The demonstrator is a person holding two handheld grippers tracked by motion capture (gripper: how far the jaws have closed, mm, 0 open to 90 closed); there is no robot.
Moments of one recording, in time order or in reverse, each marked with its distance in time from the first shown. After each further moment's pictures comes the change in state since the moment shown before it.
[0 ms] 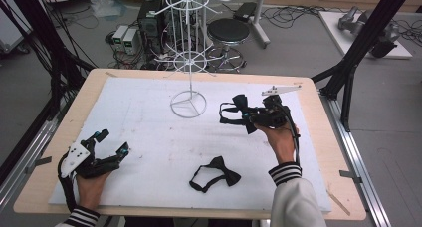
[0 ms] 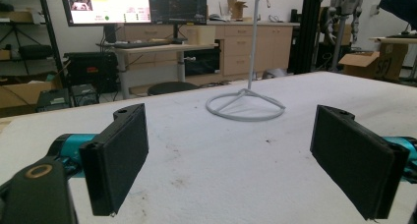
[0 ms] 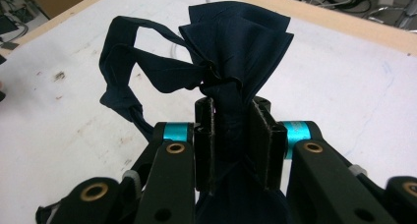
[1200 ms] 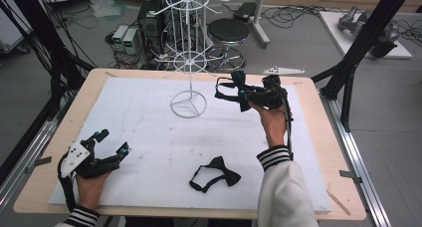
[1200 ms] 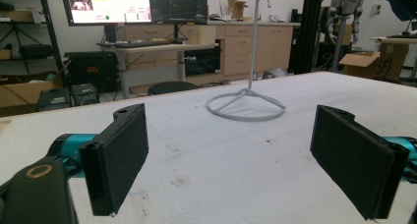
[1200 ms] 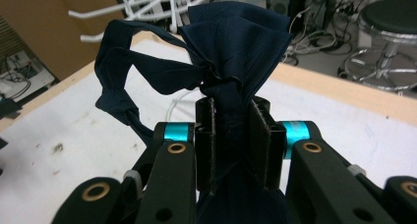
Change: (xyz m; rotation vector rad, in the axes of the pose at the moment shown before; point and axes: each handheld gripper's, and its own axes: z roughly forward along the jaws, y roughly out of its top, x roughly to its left) left arm 0.000 0.000 0.000 0.003 0.001 -0.001; right arm -0.006 0.044 0.005 -0.168 -0.021 0.060
